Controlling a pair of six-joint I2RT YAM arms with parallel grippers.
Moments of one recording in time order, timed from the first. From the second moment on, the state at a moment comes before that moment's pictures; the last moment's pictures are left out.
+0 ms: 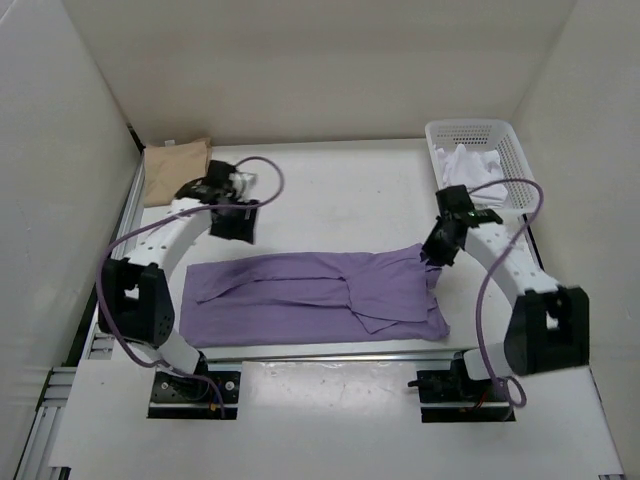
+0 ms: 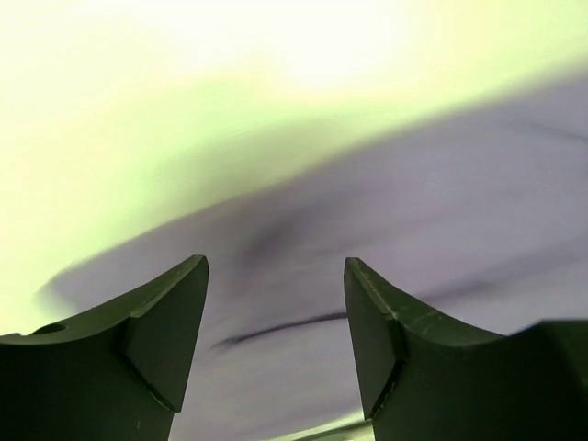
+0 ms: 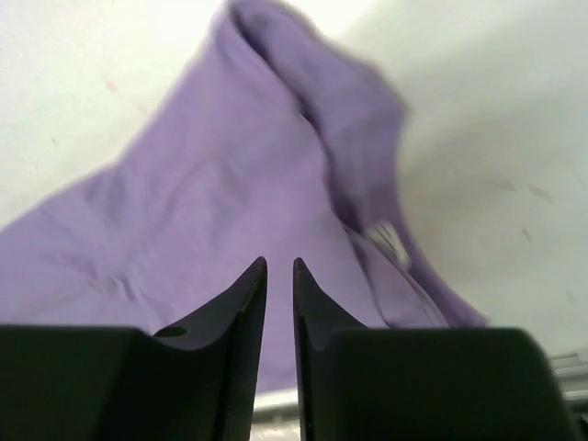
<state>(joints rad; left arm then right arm) -0.29 1.61 1.30 -0.79 0.11 0.00 0.19 1.36 0.98 -0.80 0.04 0.71</state>
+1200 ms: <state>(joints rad) 0.17 1.79 1.35 -0.63 -0.06 0.00 0.29 1.99 1.48 -0.79 0.22 0.65</state>
